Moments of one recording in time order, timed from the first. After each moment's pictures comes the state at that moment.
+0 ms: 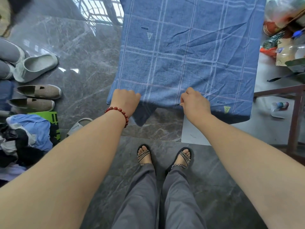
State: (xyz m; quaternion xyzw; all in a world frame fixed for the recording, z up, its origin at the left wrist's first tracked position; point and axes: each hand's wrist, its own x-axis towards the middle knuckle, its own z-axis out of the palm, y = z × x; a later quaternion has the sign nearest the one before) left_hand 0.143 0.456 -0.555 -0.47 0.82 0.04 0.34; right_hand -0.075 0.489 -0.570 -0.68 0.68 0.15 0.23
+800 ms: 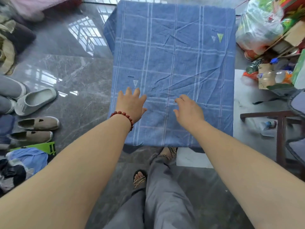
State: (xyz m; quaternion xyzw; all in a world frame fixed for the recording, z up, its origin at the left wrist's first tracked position) left_hand 0.077 0.339 -0.524 -0.50 0.81 0.09 0.29; right_hand -0.118 0.383 -0.534 -0.65 0.70 0.11 0.27
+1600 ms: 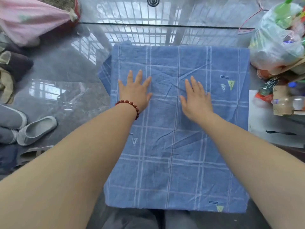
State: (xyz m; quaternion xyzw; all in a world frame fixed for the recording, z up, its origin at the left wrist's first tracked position) left_hand 0.030 0.101 -0.556 -0.56 0.77 0.16 0.24; right_hand -0.165 0.157 -0.570 -0.60 0.74 0.10 0.29
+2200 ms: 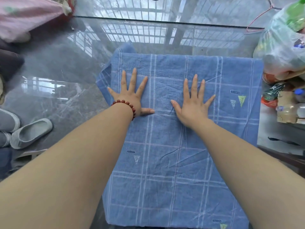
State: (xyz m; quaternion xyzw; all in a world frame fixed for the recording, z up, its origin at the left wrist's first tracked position) left_hand 0.050 0.051 -0.585 -0.55 0.72 0.25 0.34; right_hand -0.145 0.113 -0.603 -0.61 0.74 0.15 0.26
